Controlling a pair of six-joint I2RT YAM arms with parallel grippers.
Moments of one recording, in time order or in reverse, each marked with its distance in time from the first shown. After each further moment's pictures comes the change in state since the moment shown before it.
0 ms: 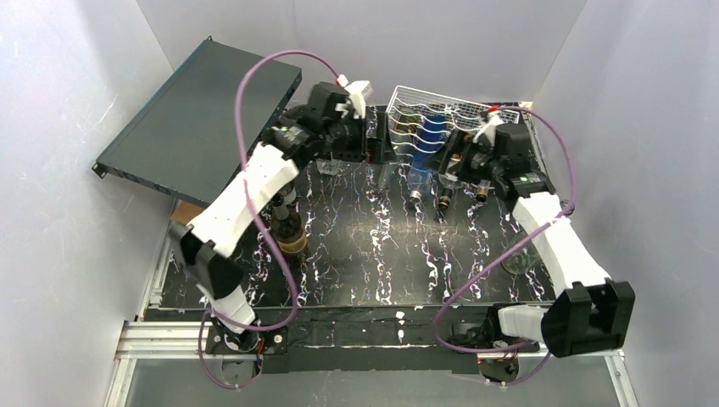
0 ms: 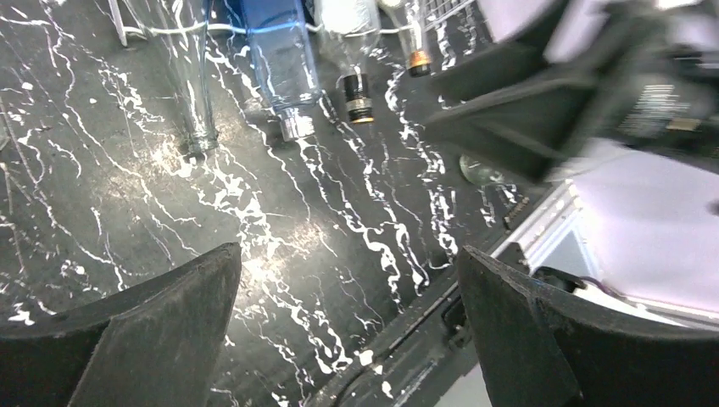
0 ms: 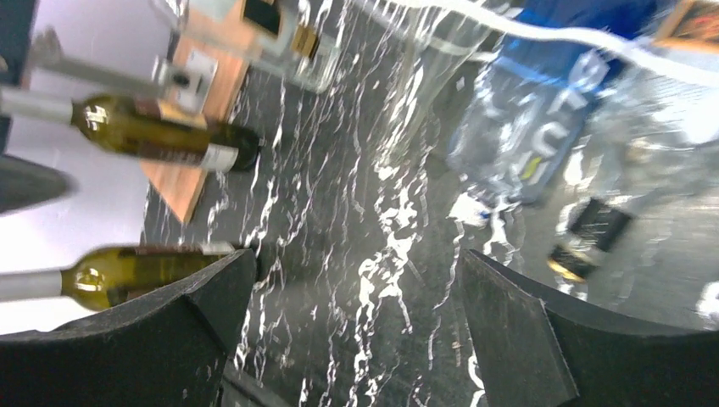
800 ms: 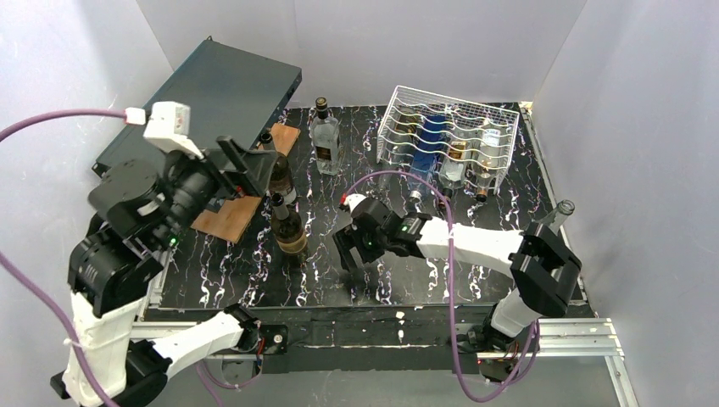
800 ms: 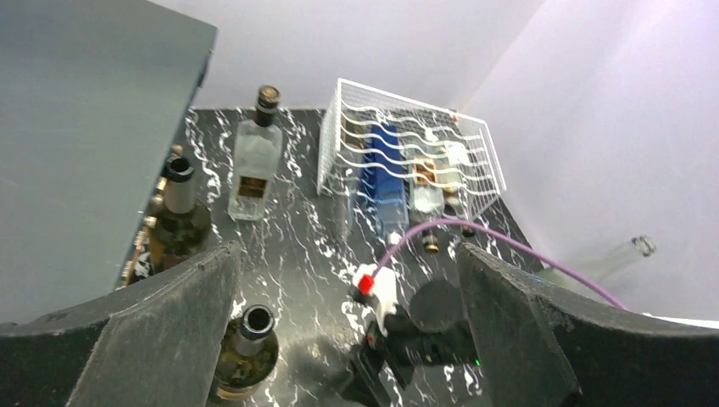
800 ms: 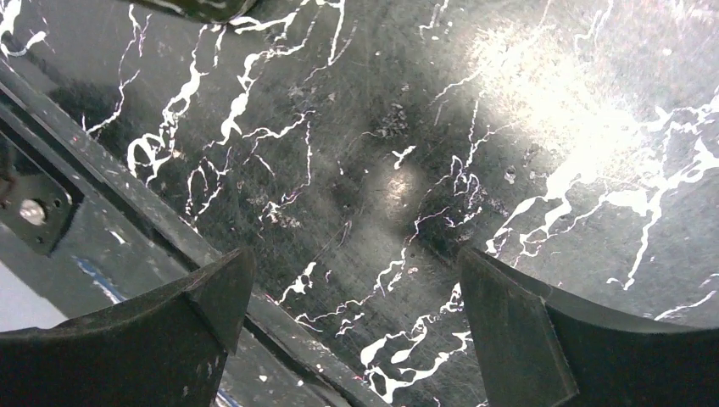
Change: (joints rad) left arm 0.012 -0.787 -0.097 -0.144 -0.473 0.056; right arm 0.887 0.360 -0.044 -0.013 0.377 -0.072
